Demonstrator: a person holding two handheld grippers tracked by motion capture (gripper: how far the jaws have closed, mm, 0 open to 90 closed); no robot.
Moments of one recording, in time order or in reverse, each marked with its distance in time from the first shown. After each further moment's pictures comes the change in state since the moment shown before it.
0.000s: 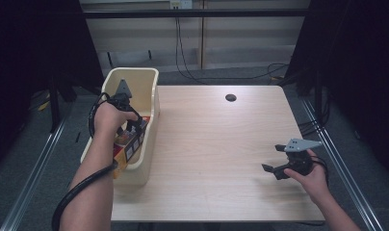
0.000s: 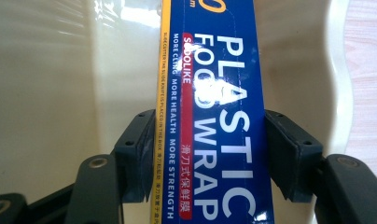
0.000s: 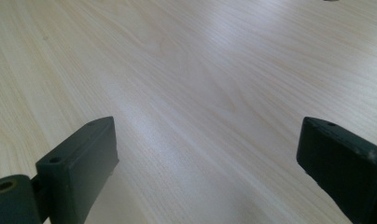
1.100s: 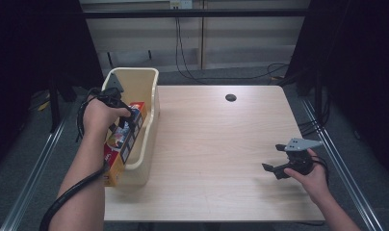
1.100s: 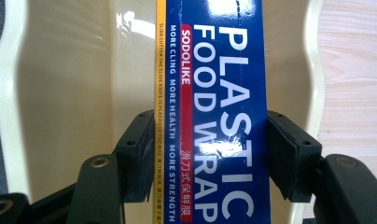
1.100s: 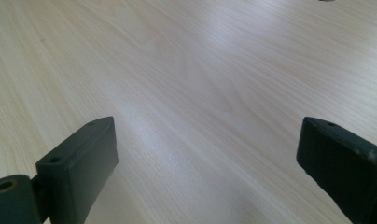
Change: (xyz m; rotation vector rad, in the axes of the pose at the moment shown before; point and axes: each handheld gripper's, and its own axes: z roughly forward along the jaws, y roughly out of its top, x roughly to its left) left arm 0.008 -0.013 -0.028 -0.068 -0.010 -0.019; right arm -0.001 0.001 -0.001 -0.001 -0.006 0.006
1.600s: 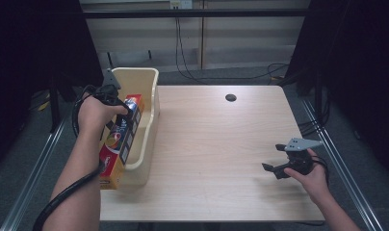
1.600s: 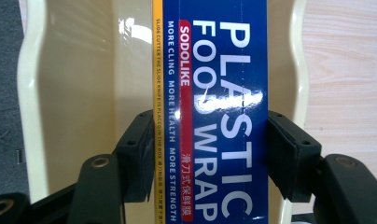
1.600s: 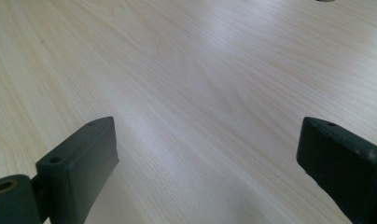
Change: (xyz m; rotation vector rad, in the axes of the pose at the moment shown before) left arm 0.002 -0.004 -0.014 -0.020 -0.003 0.012; right arm 0.000 0.000 0.000 -0.001 -0.004 0.000
